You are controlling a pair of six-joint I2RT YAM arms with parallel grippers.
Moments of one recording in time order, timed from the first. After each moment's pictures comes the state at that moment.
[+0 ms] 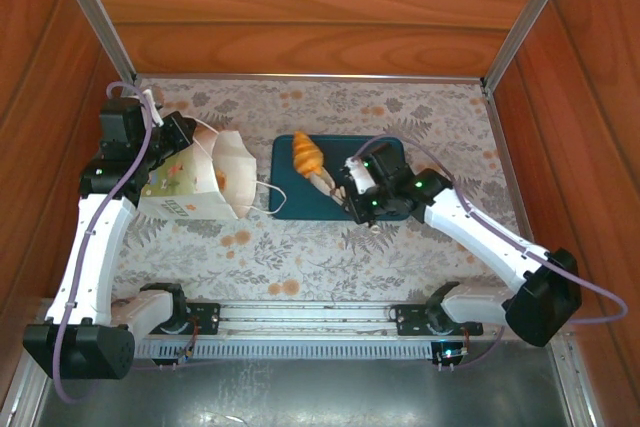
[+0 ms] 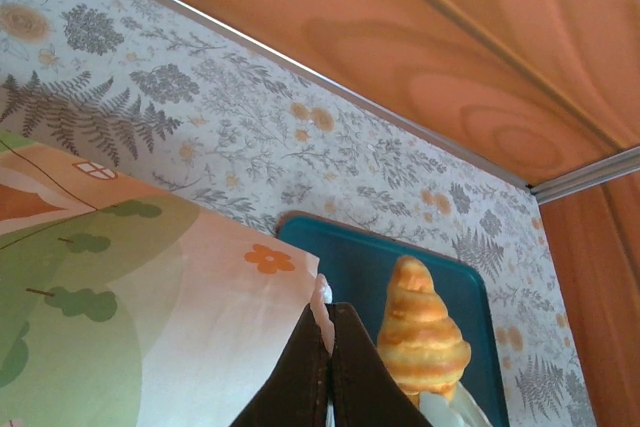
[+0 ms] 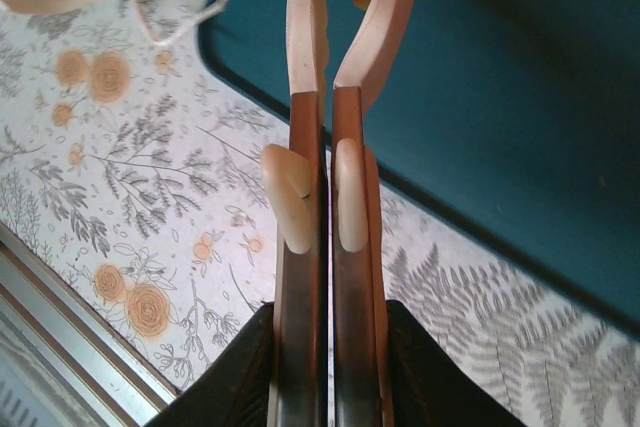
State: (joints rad) left arm -0.03 1.04 1.12 -0.57 0.34 -0.58; right arm 0.68 1.23 0.98 -0.80 -0.25 0.20
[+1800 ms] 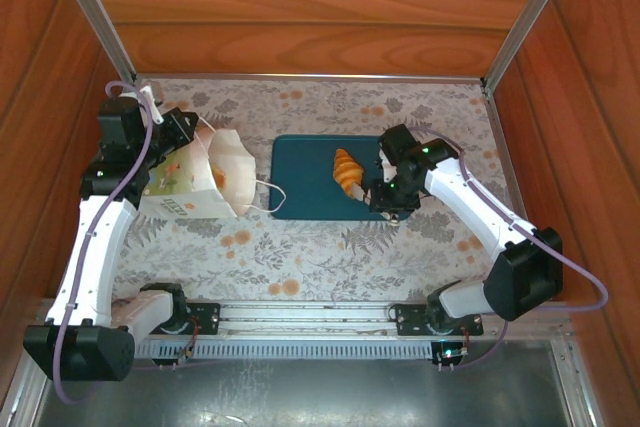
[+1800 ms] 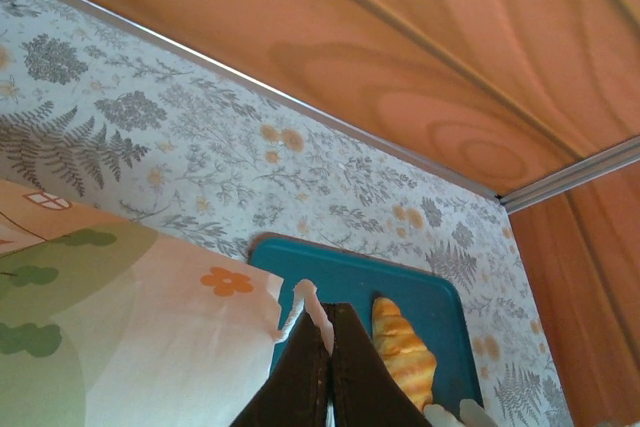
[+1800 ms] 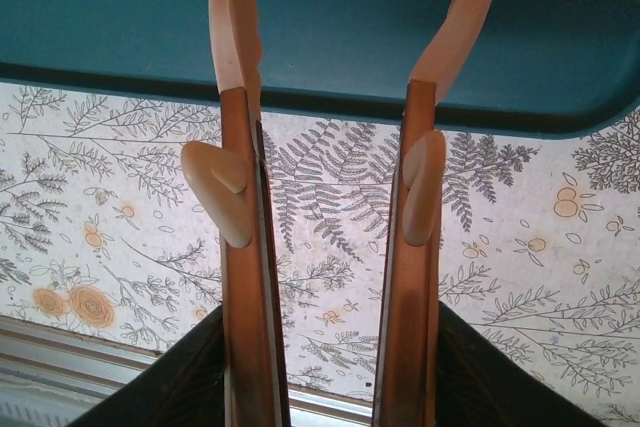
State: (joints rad) left arm -0.03 1.04 1.09 -0.48 0.37 -0.58; right arm 0.50 1.40 1.17 -1.18 -0.17 0.38
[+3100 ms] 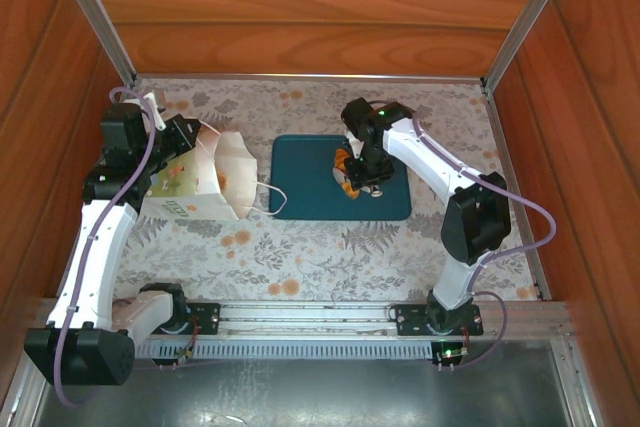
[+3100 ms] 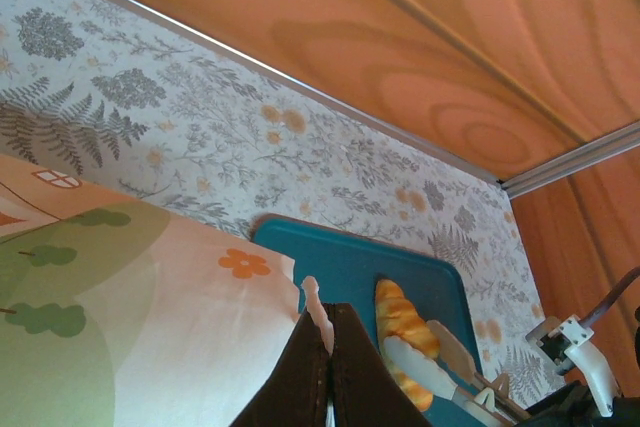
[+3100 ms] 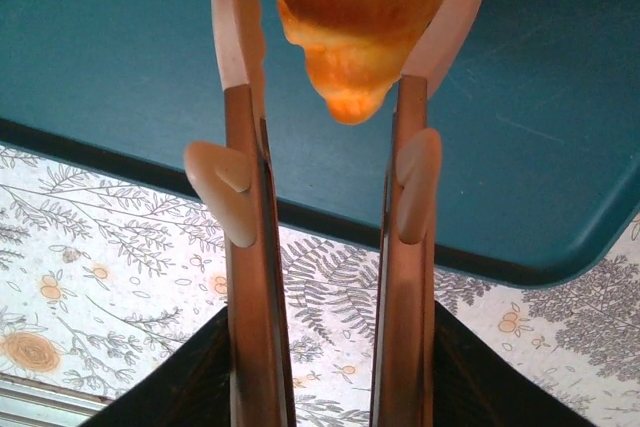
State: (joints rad) left arm -0.03 1.01 1.05 -0.48 0.39 -0.57; right arm 0.58 1.79 1.58 -1.30 -0.04 0.21
